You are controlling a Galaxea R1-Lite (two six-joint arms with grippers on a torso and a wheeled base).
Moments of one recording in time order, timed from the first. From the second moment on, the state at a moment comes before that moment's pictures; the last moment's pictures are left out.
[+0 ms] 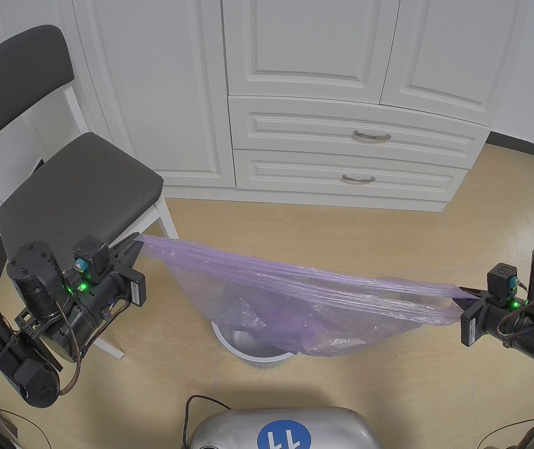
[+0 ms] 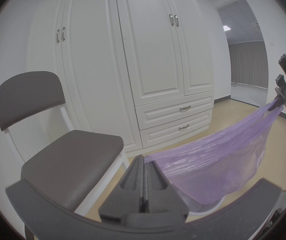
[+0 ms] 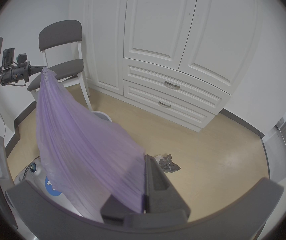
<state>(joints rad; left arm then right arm) -0.35 1.79 -0.28 -1.53 0.11 0.26 0.37 1.39 -0.31 -0.67 -0.21 -0.21</state>
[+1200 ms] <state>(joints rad) -0.77 1.82 -0.43 -1.53 0.24 0.06 0.73 1.73 -0.26 -1.55 -0.35 -0.04</state>
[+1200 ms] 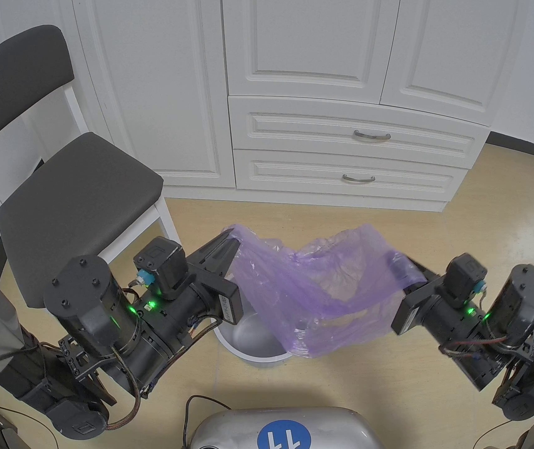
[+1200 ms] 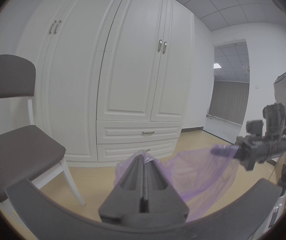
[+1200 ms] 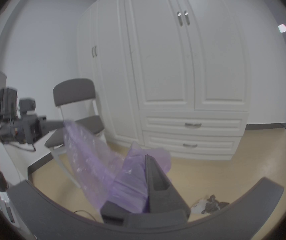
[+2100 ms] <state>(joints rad) -0.80 1.83 -0.38 -1.53 0.24 0.07 0.79 1.89 -0.24 -1.55 -0.36 0.00</state>
